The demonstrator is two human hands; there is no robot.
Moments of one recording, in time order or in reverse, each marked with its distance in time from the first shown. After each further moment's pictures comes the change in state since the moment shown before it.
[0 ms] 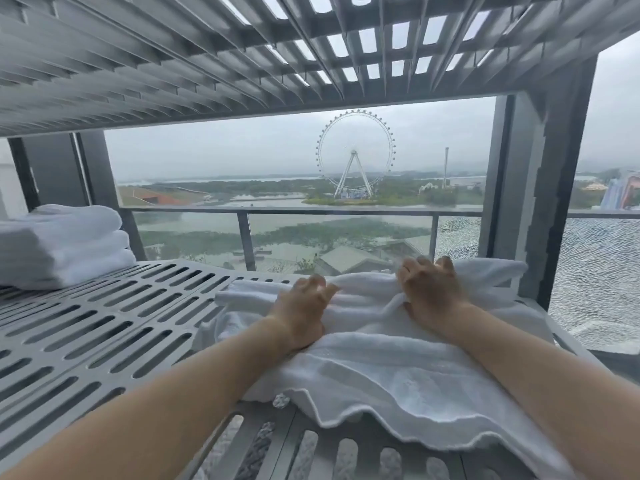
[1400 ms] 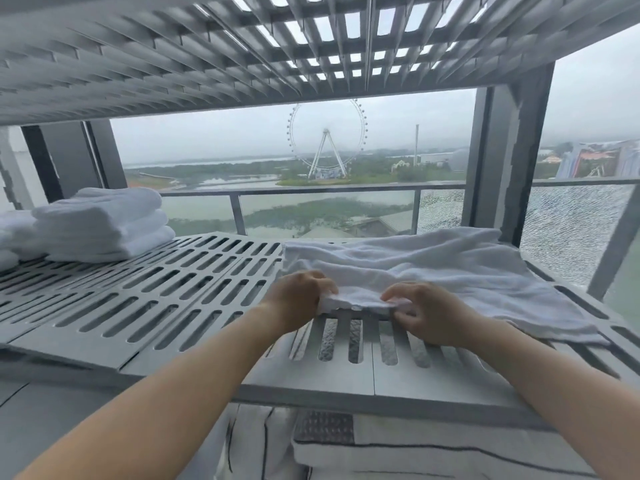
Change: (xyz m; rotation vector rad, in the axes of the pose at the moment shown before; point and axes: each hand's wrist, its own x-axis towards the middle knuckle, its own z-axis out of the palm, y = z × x) left_hand -0.162 -0.055 -0.045 -0.102 0.063 0.189; right_hand -0.128 -0.128 -0.119 0.730 -0.156 -0.013
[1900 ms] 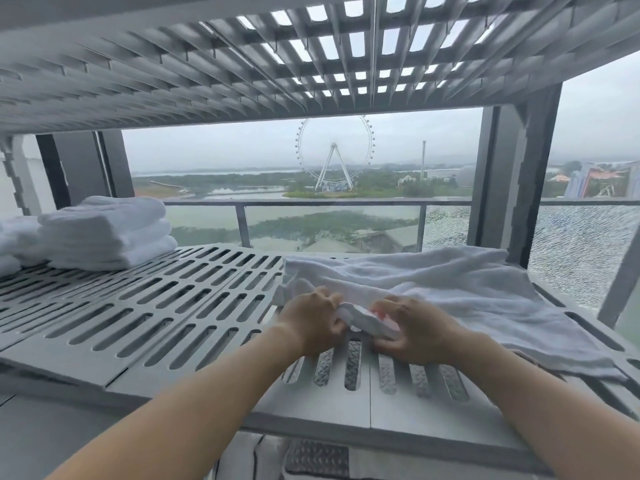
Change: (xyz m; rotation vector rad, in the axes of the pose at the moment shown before) left_hand 0.021 0.018 0.018 0.013 -0.089 -0.129; right_hand 0.022 -0.006 0.002 -0.159 -0.093 -0.065
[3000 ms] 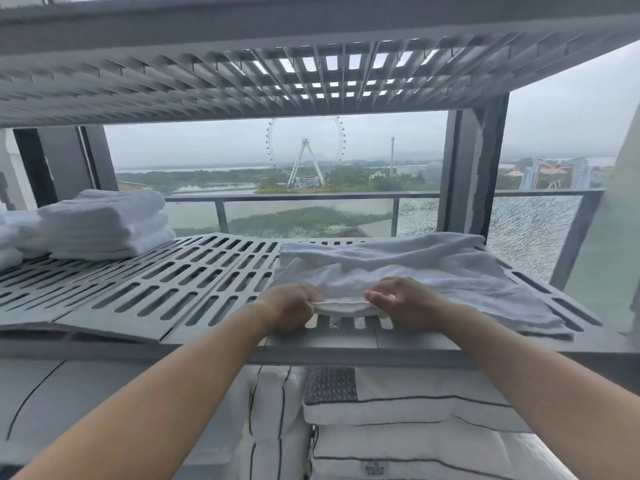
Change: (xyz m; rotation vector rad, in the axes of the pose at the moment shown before) left_hand -0.084 -0.022 -0.037 -0.307 -0.218 -0.011; right_hand -0.043 -0.067 -0.017 0.249 0.002 0.189
